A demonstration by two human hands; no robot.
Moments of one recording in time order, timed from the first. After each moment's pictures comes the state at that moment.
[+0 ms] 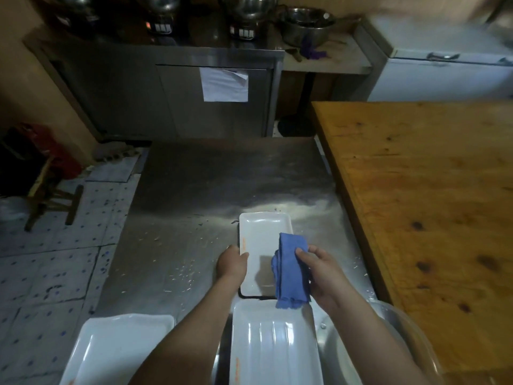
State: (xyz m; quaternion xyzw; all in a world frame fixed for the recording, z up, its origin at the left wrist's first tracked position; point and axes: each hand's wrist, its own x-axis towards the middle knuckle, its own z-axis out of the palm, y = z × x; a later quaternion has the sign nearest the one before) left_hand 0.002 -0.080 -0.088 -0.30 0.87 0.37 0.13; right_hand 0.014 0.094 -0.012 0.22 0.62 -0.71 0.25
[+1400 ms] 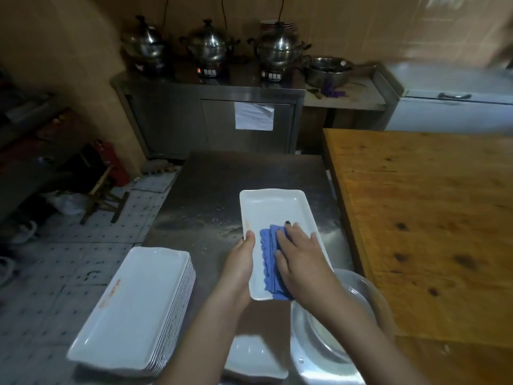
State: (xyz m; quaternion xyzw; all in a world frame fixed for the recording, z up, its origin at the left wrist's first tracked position) left_hand 0.151 0.009 0.067 -0.32 0.51 0.80 0.00; right_hand 0.123 0.127 0.069 -0.28 0.95 -0.17 0.01
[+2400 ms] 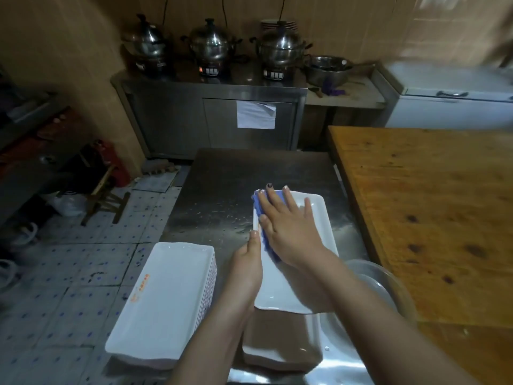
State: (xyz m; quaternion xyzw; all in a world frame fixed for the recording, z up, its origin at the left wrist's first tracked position) left_hand 0.198 -0.025 0.070 -0.32 0.69 0.65 -0.05; right_hand 0.111 0.049 0.076 -0.30 0.95 -0.09 -0.02
